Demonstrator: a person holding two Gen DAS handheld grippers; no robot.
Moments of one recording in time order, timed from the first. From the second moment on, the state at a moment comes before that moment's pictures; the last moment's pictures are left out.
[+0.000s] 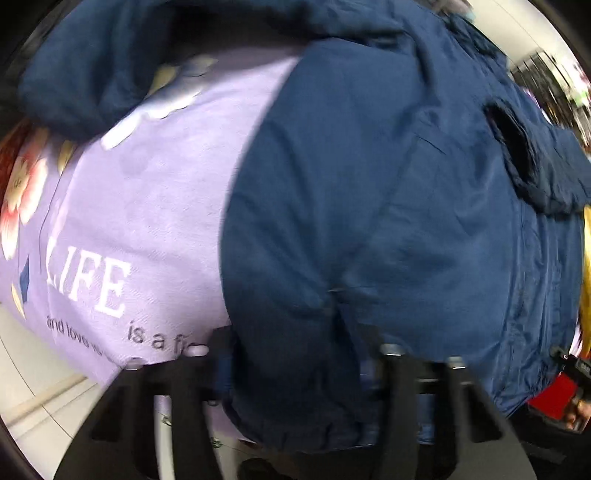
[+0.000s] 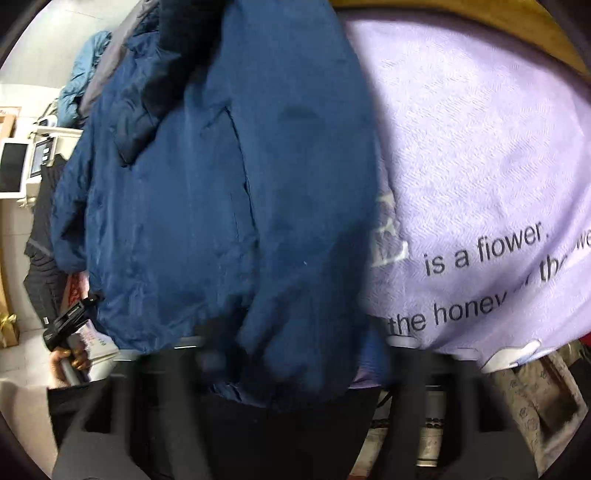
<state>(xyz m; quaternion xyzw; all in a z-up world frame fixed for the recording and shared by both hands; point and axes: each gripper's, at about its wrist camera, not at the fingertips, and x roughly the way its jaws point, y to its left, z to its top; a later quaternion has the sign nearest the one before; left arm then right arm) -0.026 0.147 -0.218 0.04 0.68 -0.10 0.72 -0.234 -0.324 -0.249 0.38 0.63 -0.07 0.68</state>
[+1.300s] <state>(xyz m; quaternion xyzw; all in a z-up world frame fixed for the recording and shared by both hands) 0.062 -0.178 -0.207 0.19 0.59 -0.27 0.73 -0.146 -0.312 -0.193 0.26 0.59 -0.19 0.74</state>
